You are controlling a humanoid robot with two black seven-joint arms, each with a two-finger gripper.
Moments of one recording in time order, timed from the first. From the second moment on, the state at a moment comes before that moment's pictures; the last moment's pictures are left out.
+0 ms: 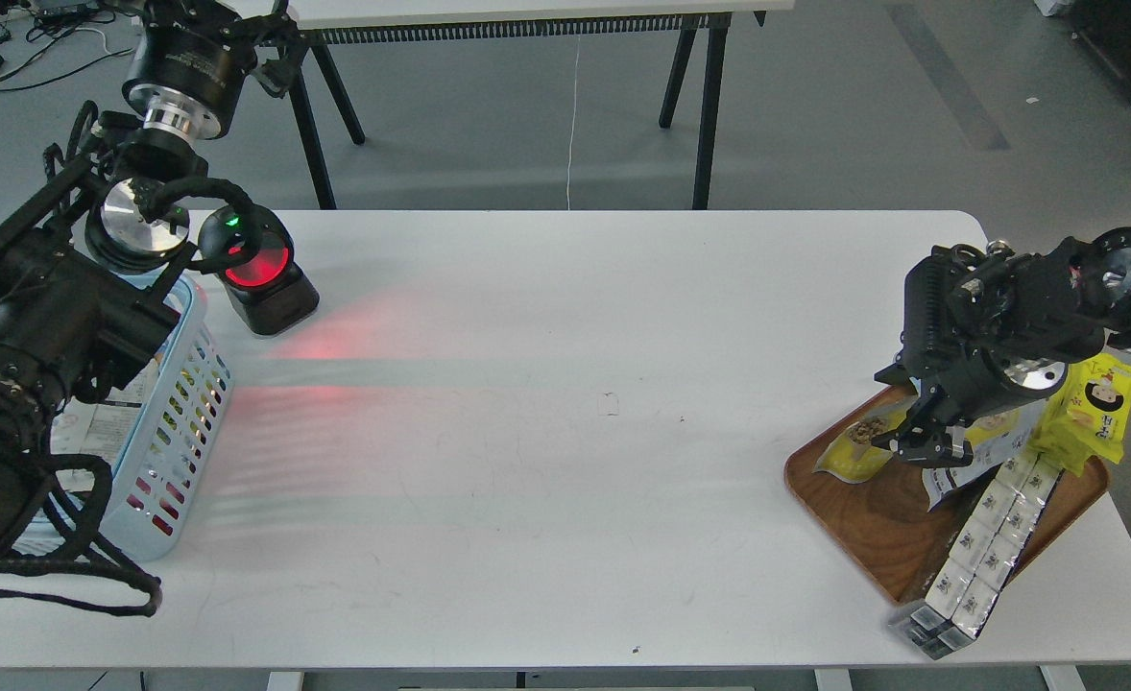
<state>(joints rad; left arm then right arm) -1.04 0.25 -0.76 -0.43 -0.26 -0.49 -0.29 1.63 -0.76 -0.66 1.41 -2.12 0.27 0.49</state>
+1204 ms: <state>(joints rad) -1.06 0.25 -0.77 -0.43 -0.26 -0.49 -0.29 1.67 -0.80 -0.60 1.42 -2.11 0.27 0.49</state>
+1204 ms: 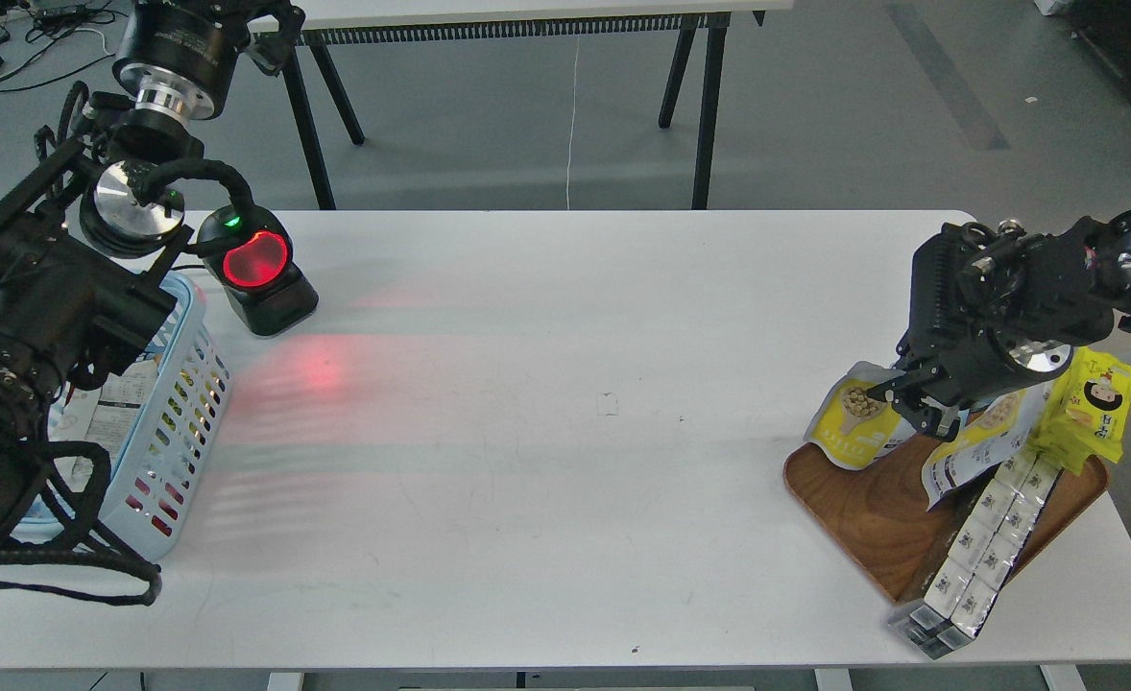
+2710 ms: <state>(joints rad) -1.07 0.25 -0.76 -0.43 -0.25 -0.49 -0.29 1.58 -0.35 -0.22 1.26 -2.03 0.27 0.49</state>
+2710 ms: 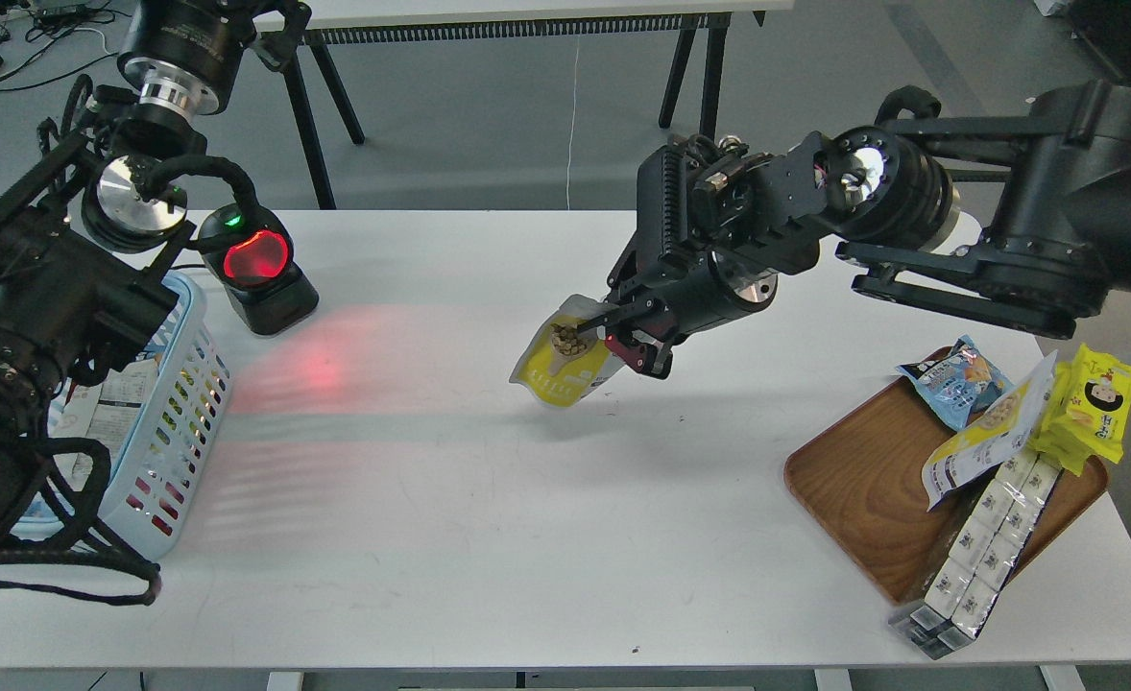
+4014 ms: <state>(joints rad) -1.07 0.26 -0.76 -0.43 -0.25 -0.49 -0.29 1.55 -0.19 -0.24 1.13 -2.03 0.27 0.49</state>
